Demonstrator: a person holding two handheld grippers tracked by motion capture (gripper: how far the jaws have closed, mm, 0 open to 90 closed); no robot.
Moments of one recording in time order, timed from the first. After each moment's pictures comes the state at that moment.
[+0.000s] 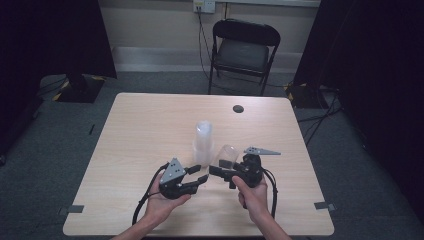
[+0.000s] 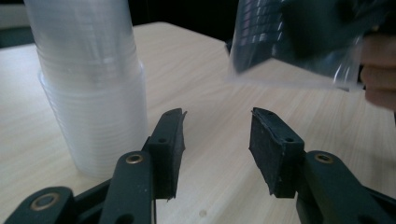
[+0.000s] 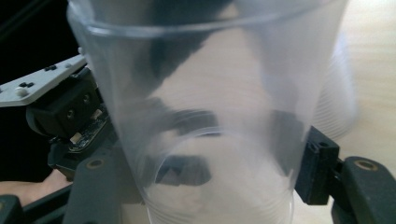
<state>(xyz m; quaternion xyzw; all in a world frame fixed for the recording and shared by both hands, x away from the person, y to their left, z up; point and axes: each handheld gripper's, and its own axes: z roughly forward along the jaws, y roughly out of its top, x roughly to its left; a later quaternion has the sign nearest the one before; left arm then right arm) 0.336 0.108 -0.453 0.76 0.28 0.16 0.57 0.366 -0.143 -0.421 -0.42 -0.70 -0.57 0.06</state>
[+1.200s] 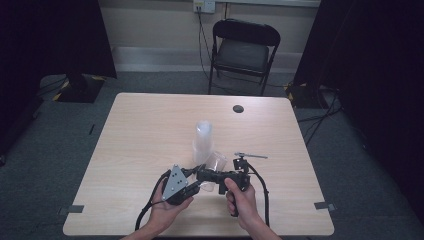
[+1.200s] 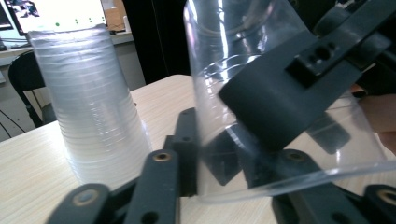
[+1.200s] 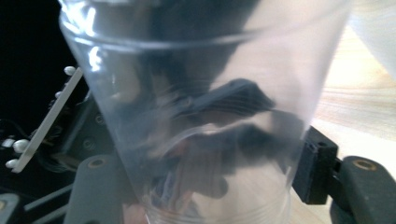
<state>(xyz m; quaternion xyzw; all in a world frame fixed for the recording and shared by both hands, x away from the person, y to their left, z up) 0.319 0.098 -0.448 0.72 0.22 0.26 0.60 0.362 -0.118 -0.436 -0.43 -0.64 -0.59 0.22</state>
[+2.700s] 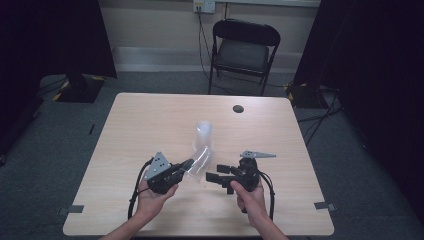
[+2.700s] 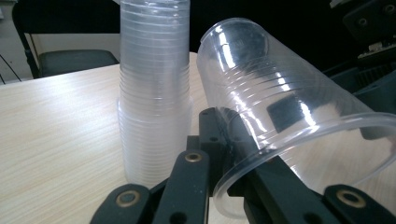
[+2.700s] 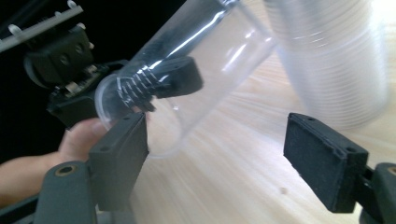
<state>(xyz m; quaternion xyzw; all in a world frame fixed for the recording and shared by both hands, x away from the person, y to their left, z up) 0.341 0.139 -0.437 0.72 0.31 0.18 0.59 0.361 -0.139 -0.428 -0.40 -0.72 -0.57 0.08</state>
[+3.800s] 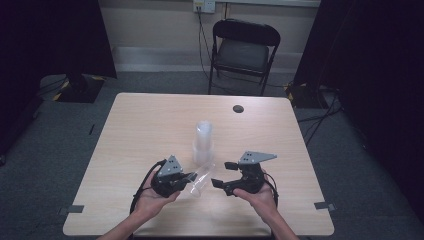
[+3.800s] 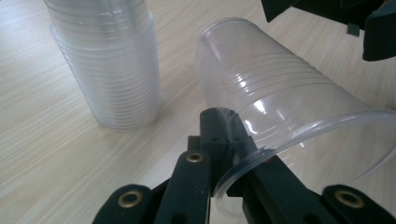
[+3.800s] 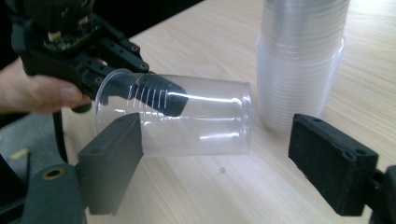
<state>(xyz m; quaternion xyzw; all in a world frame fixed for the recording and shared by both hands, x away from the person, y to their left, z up) 0.345 0.125 -0.443 0.83 0.29 0.11 0.47 0.353 -0.144 -0.415 -0.30 -0.81 -0.50 -0.05</state>
